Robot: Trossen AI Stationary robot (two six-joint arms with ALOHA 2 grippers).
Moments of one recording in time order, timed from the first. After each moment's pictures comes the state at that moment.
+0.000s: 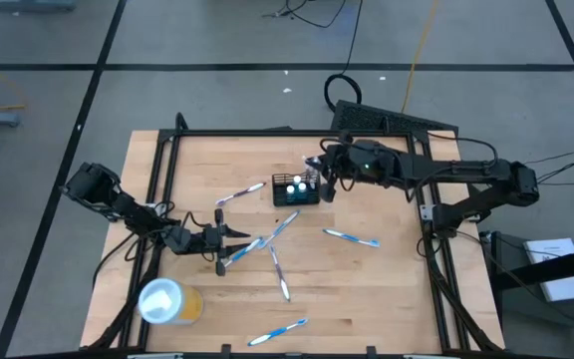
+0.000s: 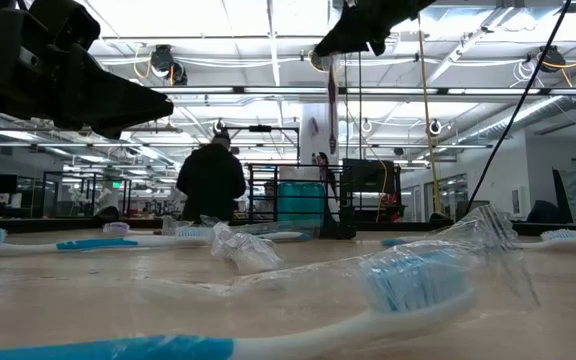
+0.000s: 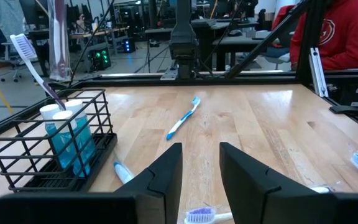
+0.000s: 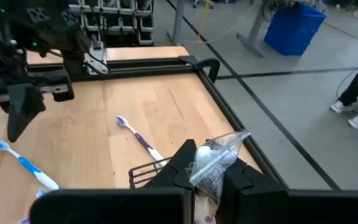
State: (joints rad) left arm -0.49 1.49 0.15 1.28 -0.55 -0.01; right arm -0.15 1.31 1.11 -0.15 0.23 -0.06
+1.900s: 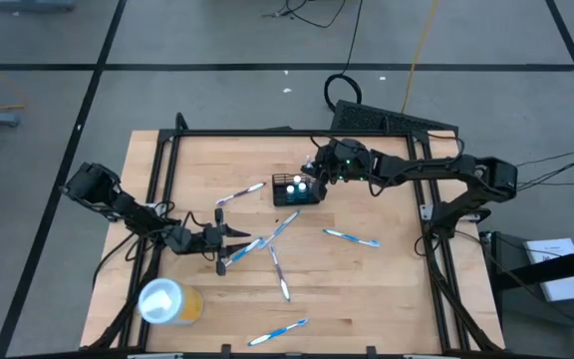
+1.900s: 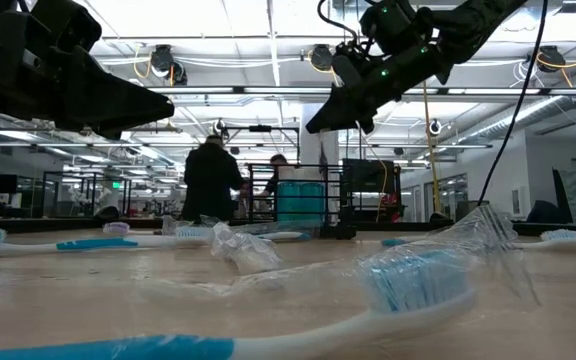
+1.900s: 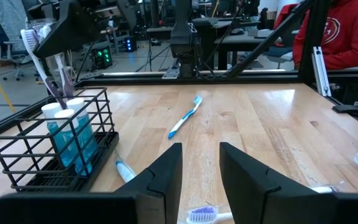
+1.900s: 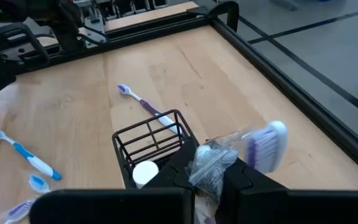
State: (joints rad) left arm -0.48 1.49 0.15 1.28 -0.55 -0.01; right arm -0.33 1.49 0.88 0.19 -0.04 0.09
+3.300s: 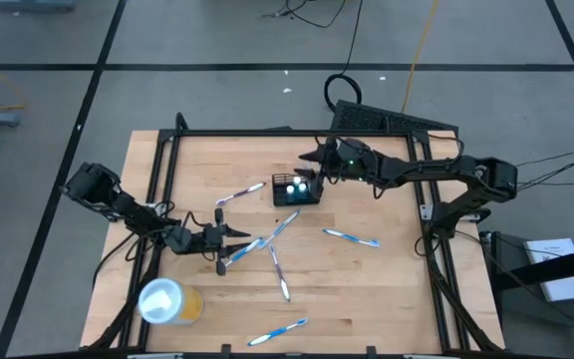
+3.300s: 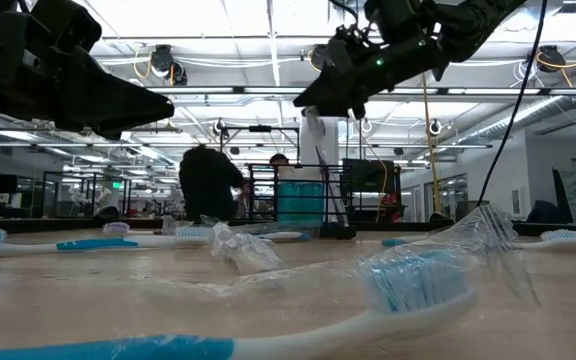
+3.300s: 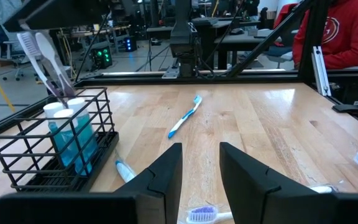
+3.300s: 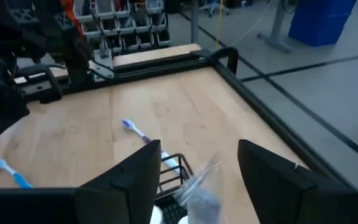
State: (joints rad) left arm -0.48 1.49 0.15 1.28 -0.55 -0.01; right arm -0.31 1.49 0.88 0.33 -0.02 0.04
